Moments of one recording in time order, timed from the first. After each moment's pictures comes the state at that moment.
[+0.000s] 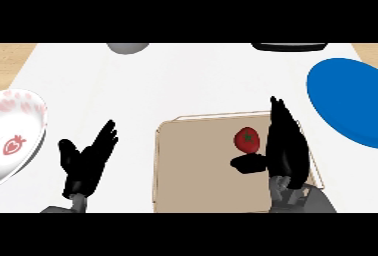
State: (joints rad) left arm -0.01 0.25 -0.22 -1.46 0.27 0.18 0.19; right arm -0.24 -0.14 0.41 -1.76 0.92 -0.07 1.11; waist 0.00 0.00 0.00
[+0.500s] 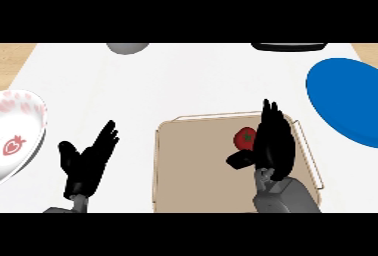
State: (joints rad) left arm 0.00 0.23 -0.21 -1.46 0.25 0.17 0.17; right arm -0.26 -0.03 0.37 -1.62 1.05 -0.04 1.10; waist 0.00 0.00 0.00
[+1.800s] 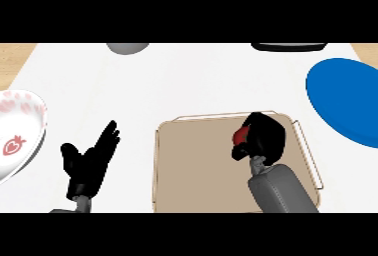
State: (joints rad) left arm 0.02 0.17 -0.16 -1.47 0.18 0.13 0.18; right arm -0.33 -0.02 0.30 -1.36 1.15 -0.04 0.96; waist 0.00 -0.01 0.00
